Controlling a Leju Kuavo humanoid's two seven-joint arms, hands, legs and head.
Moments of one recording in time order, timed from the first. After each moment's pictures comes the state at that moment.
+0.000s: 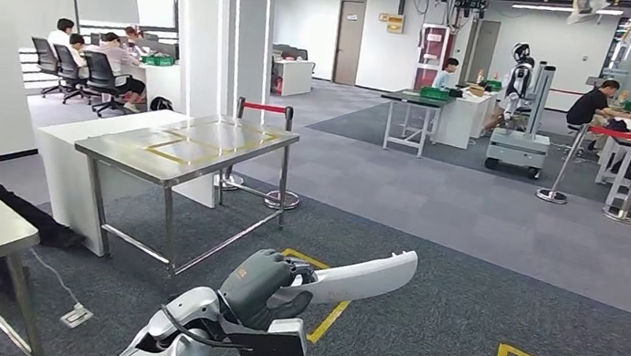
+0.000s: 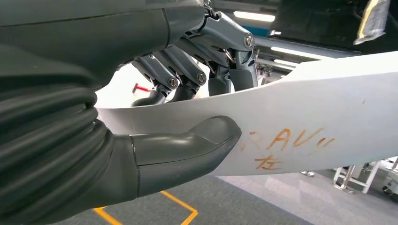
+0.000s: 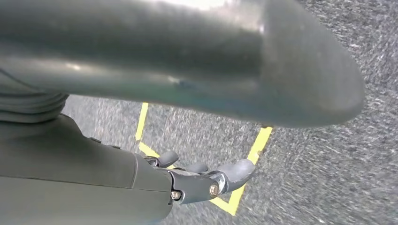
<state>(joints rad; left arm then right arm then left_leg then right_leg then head) -1.07 -0.20 -0.45 -0.59 -0.81 -0.01 -0.57 -0.06 0.10 -1.07 -0.20 1.19 0.09 -0.07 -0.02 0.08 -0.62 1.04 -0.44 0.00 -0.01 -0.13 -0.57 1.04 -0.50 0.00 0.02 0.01</state>
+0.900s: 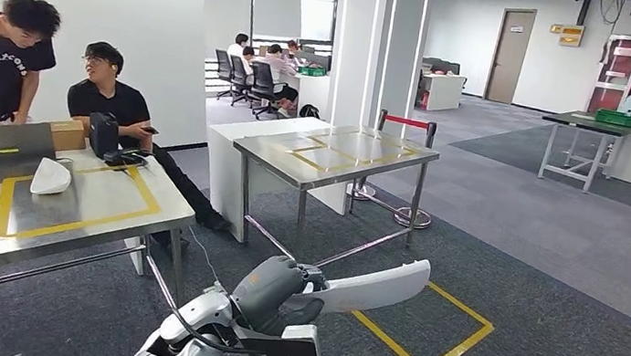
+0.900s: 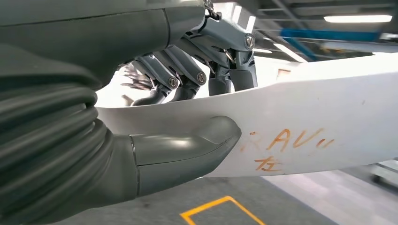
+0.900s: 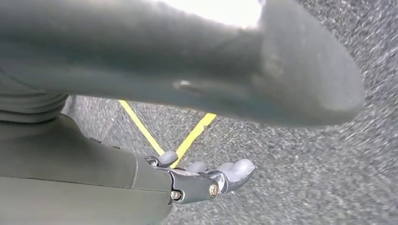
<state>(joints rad) -1.07 -0.24 -0.45 -0.57 -0.83 -0.02 -0.55 -0.06 0.09 -1.08 -0.20 1.20 0.08 -0.07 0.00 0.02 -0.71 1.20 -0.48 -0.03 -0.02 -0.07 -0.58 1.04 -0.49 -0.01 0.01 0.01</state>
